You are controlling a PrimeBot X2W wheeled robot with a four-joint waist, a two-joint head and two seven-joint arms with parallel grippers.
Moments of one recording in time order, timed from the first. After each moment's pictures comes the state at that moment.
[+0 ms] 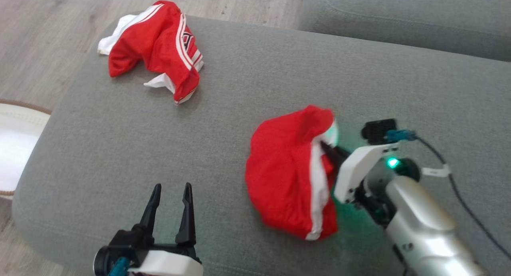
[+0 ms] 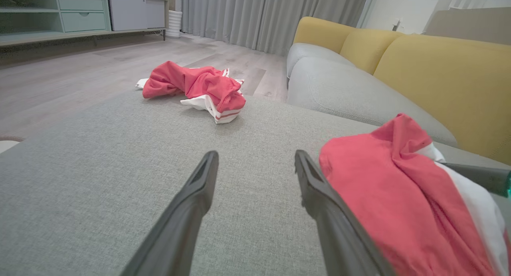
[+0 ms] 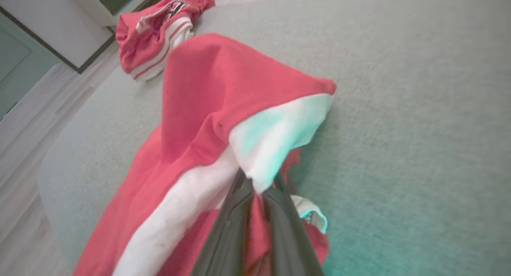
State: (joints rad) left arm 0.00 0.19 -0.46 0.16 -0.49 0.17 -0.25; right arm -0.49 -0.10 0.48 0.73 0.58 0.13 0.21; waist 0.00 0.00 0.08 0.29
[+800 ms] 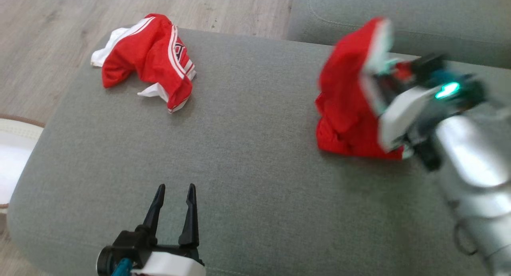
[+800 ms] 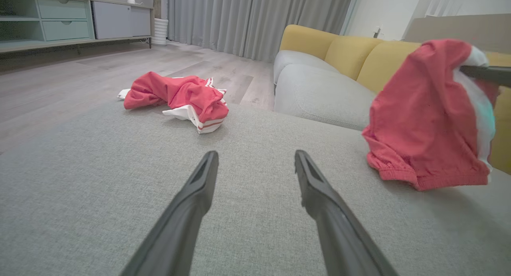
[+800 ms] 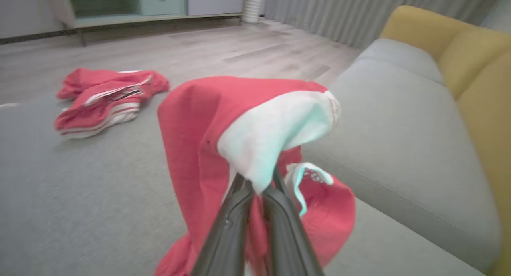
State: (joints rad) left arm 0.00 0.20 -0.48 0.16 -0.49 0.17 -0.25; right arm -0.68 -0.35 0.53 0.60 0.37 0.13 0.12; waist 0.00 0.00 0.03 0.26
